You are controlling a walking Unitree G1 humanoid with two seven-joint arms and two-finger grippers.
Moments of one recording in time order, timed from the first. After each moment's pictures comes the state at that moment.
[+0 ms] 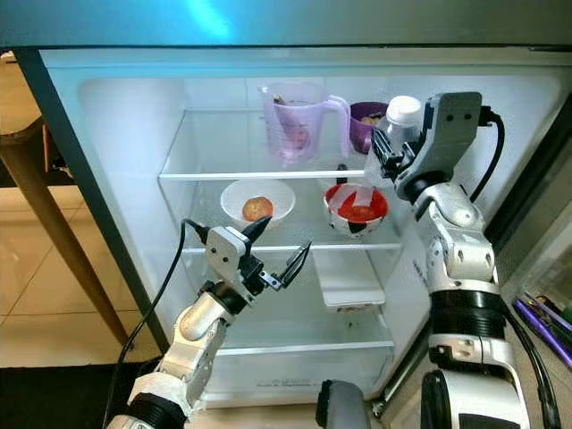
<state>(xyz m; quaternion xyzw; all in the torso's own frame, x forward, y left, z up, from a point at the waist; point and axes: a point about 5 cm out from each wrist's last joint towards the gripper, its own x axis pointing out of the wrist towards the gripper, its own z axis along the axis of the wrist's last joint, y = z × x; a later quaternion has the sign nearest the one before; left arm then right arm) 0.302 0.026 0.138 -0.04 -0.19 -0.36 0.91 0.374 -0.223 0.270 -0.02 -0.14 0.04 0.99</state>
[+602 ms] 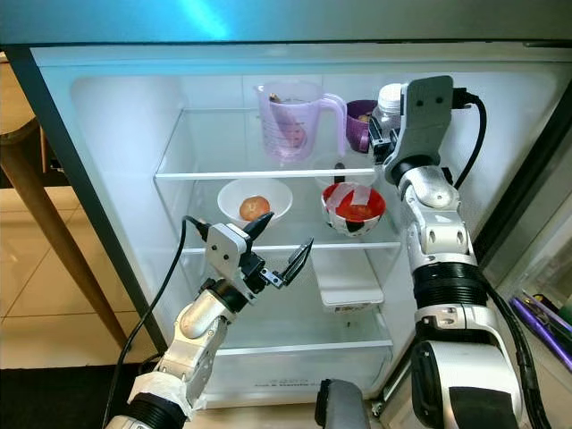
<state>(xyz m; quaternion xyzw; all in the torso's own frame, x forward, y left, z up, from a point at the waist) 0.301 0.025 0.143 -0.04 -0.20 -0.37 0.91 0.391 -0.210 0.277 -0.10 -0.15 0.00 0.98</state>
